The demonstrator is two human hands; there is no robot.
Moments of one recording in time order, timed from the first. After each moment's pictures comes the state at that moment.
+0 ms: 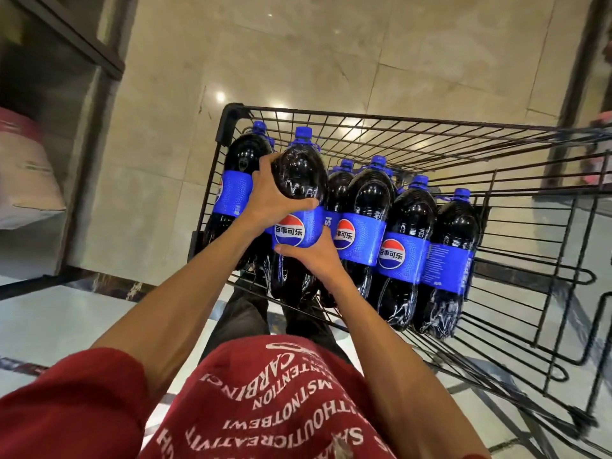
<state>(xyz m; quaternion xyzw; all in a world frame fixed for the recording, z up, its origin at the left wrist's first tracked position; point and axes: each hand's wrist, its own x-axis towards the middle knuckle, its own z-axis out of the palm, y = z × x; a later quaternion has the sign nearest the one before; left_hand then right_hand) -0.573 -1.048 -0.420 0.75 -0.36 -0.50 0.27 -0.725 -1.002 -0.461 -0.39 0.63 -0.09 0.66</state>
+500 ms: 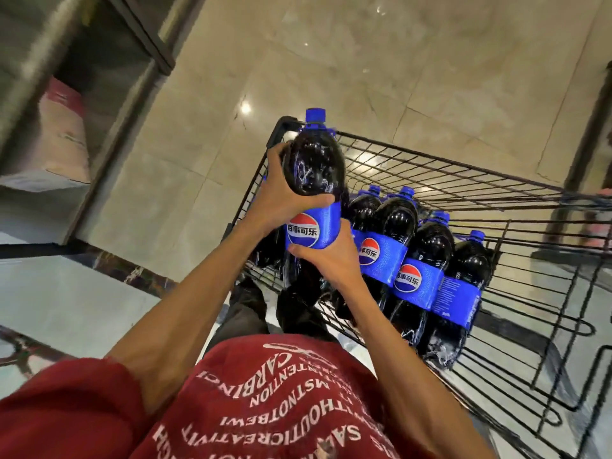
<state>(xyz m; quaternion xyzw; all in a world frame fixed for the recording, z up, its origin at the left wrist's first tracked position) -0.528 -1.022 -0.353 0.69 -0.30 -0.50 0.42 -0.690 -1.007 -0.374 -0.55 0.62 -0.07 0.55</state>
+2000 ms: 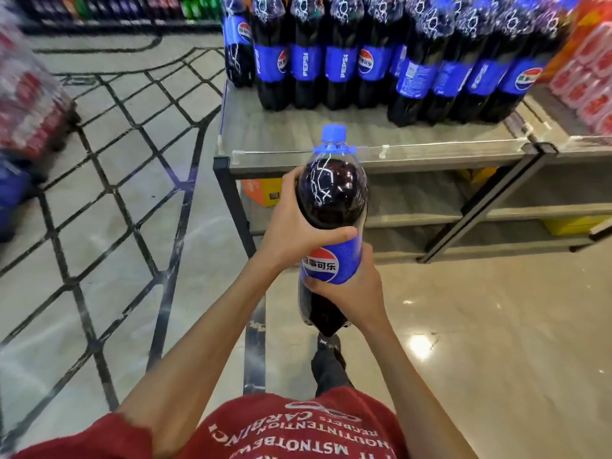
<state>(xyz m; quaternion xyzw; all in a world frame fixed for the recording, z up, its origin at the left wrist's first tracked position) -0.116 -0.691 -0.169 0.80 -0.04 0.03 0.60 -0.182 -0.829 -0.233 -0.83 0.09 0.01 0.55</state>
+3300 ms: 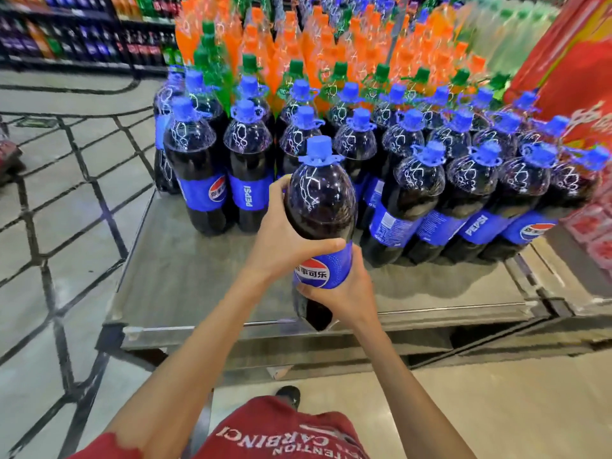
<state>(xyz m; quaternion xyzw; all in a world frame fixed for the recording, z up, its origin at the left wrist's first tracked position) 0.315 -0.790 -0.140 0.76 -0.08 0.08 0.64 0.269 -0.938 -0.199 -0.85 0.06 -0.02 0.52</state>
